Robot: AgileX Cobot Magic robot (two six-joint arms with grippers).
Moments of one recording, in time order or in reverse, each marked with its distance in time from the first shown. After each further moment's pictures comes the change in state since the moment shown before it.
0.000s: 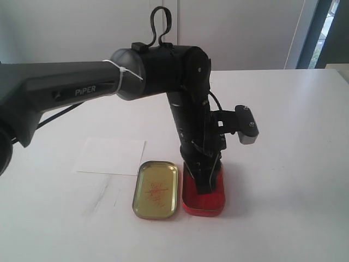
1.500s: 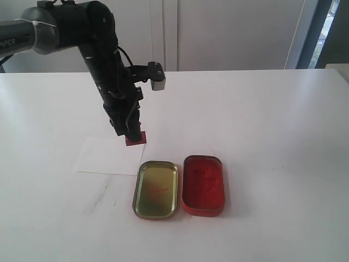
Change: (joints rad) left arm 0.372 -0.056 0.000 -0.008 0.123 0.163; right arm 0.000 0.000 0.000 0.000 0.000 0.000
